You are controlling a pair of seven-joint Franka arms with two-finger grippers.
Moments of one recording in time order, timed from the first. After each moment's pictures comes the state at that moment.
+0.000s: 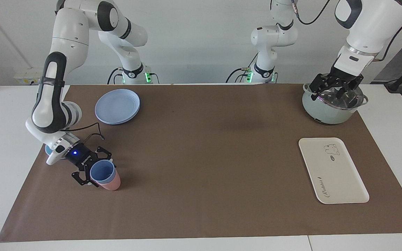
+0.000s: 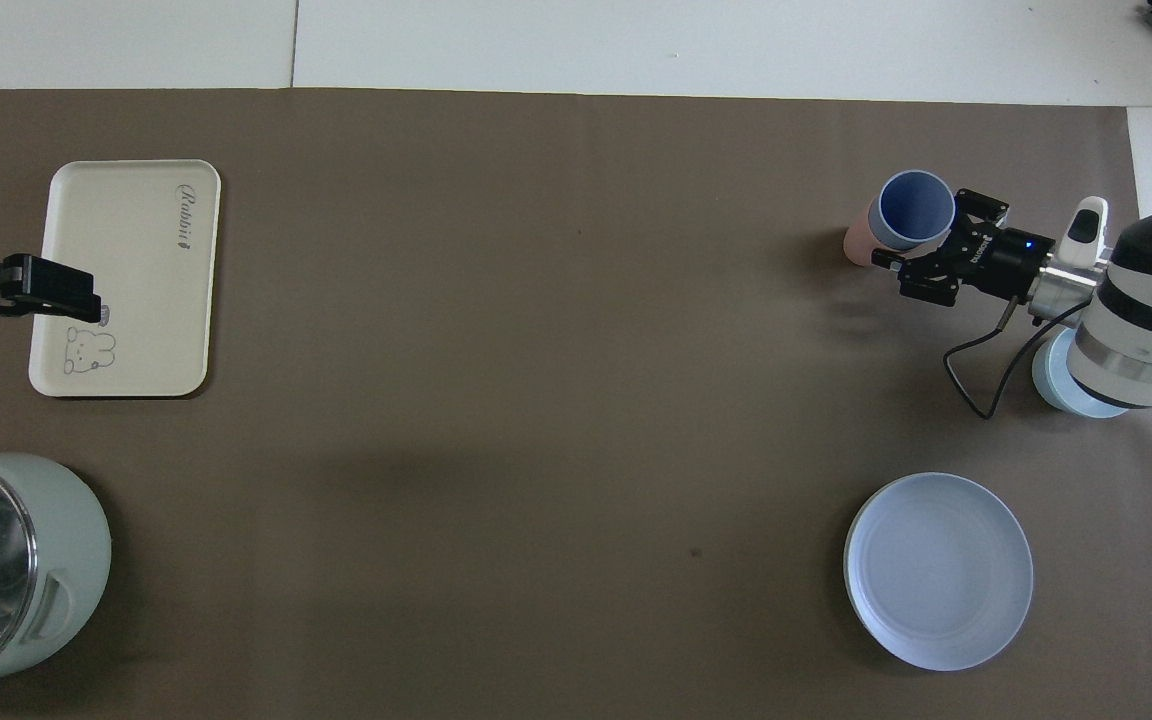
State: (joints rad) left arm -0.02 -0.01 -0.03 -1.61 0.00 1.63 -0.04; right arm -0.09 0.51 -0.13 -1.82 1.45 2.14 -2.01
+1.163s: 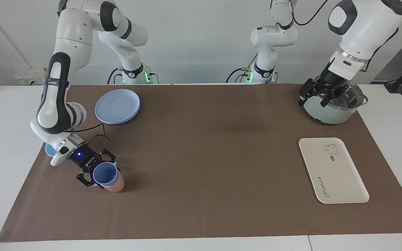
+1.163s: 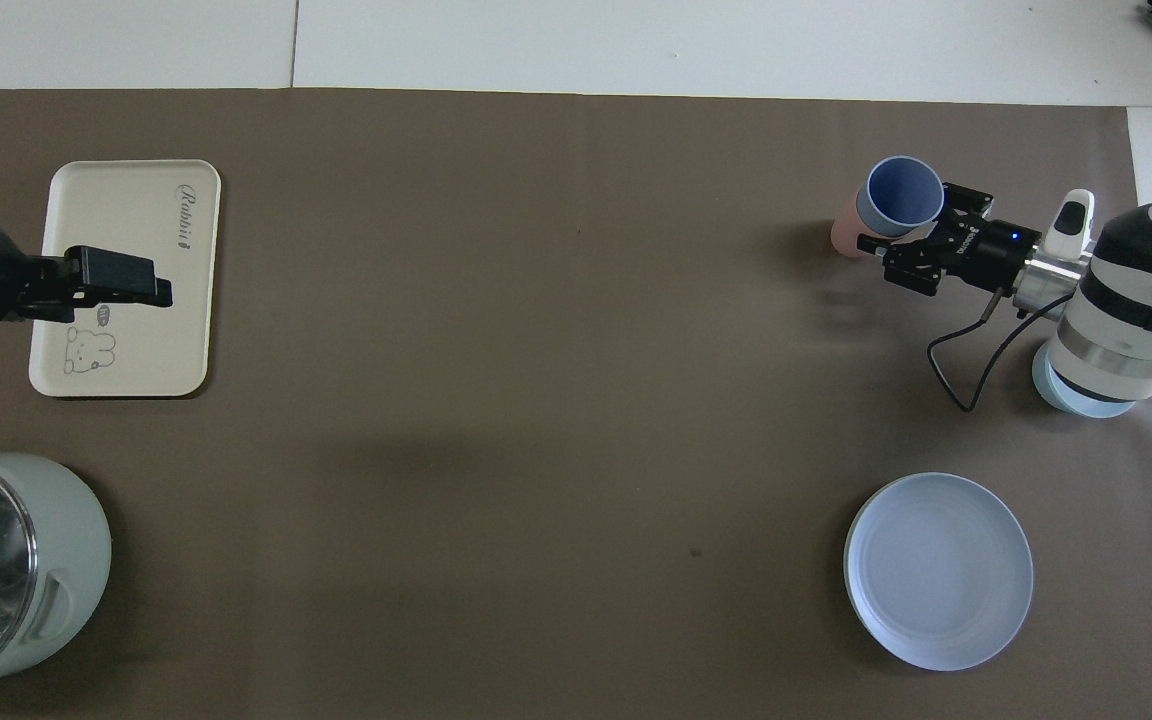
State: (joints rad) left arm -0.02 -0.04 -0.04 -1.72 -0.21 1.78 -0.10; right arm -0.06 0.51 -0.13 -1.80 1.49 2.17 -1.97
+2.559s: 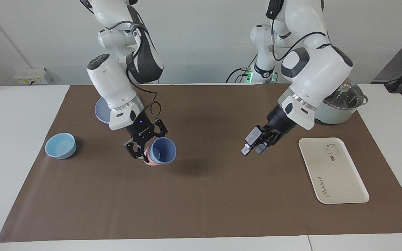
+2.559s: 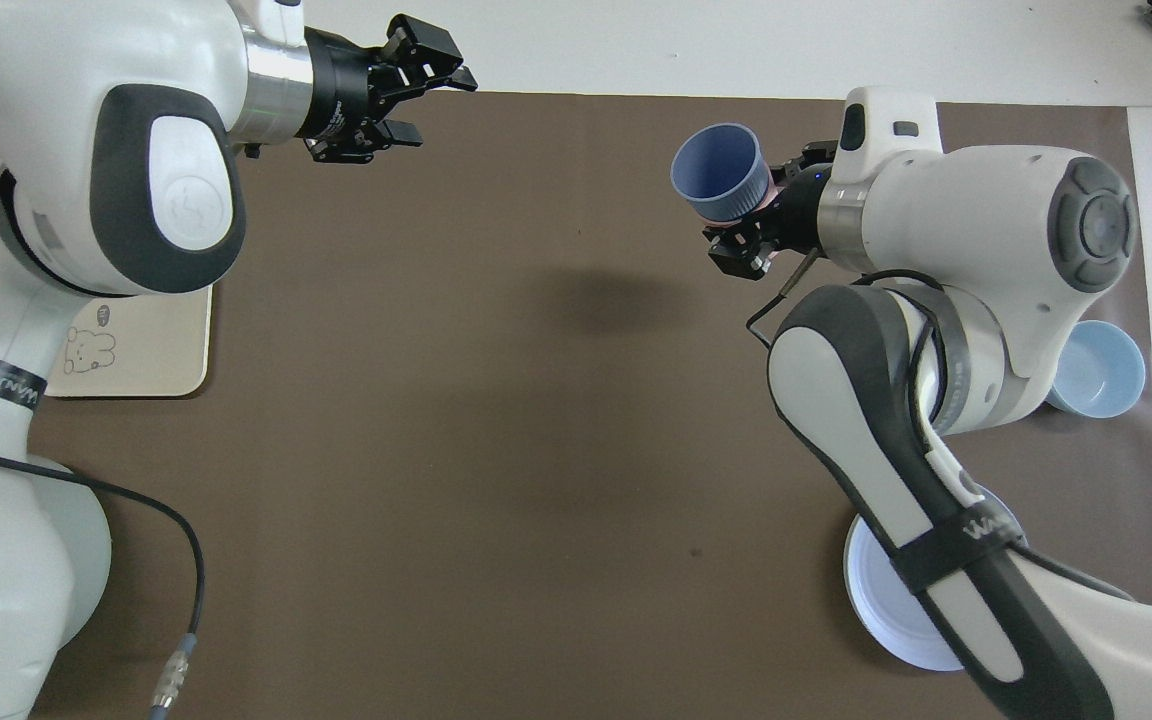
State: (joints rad) left arm -0.29 0.48 -0.08 -1.24 -0.50 2.18 -0.57; right arm 0.42 0.24 -0.13 -1.75 0.31 2.43 -0.73
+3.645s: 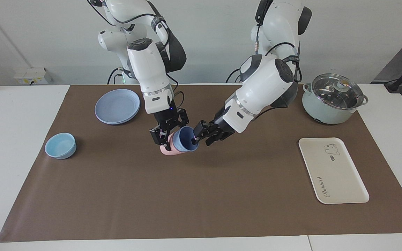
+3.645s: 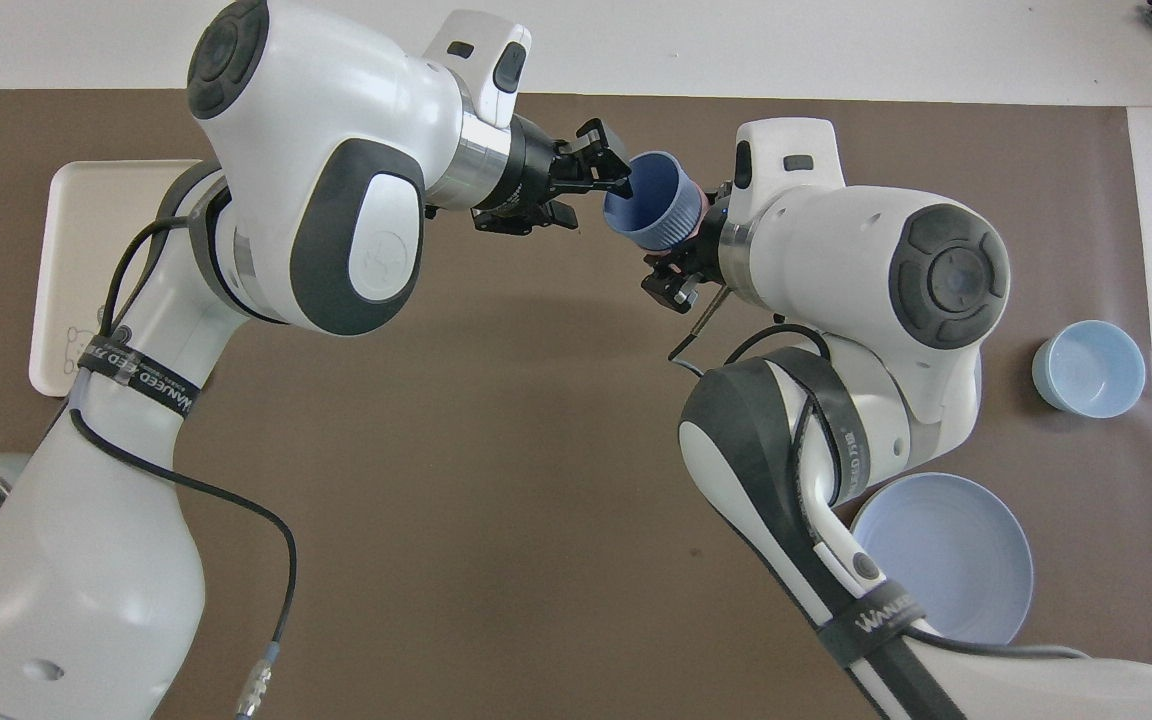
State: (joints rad) left arm -0.40 0.53 -0.14 -1.21 -0.51 2.06 -0.55; right arm 0.52 0.22 -0.13 -1.75 0.13 2.43 -0.56
